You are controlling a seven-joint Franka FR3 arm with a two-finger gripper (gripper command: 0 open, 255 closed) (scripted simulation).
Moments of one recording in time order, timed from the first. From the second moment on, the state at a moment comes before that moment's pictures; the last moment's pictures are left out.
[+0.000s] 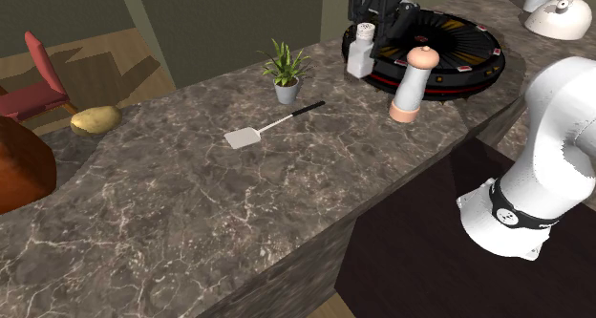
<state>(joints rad) -0.38 -0.82 -0.70 -2.45 -0.32 1.88 -0.88</state>
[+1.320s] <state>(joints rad) -0.78 -1.24 -0.82 -2.47 -0.56 1.48 -1.26</state>
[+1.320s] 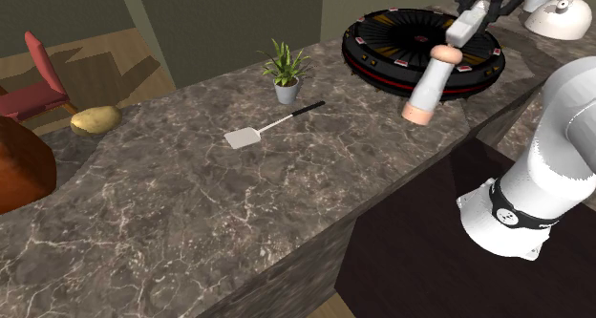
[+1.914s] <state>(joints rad) -0.87 -1.29 -0.91 -2.33 -0.67 1.34 -1.47</state>
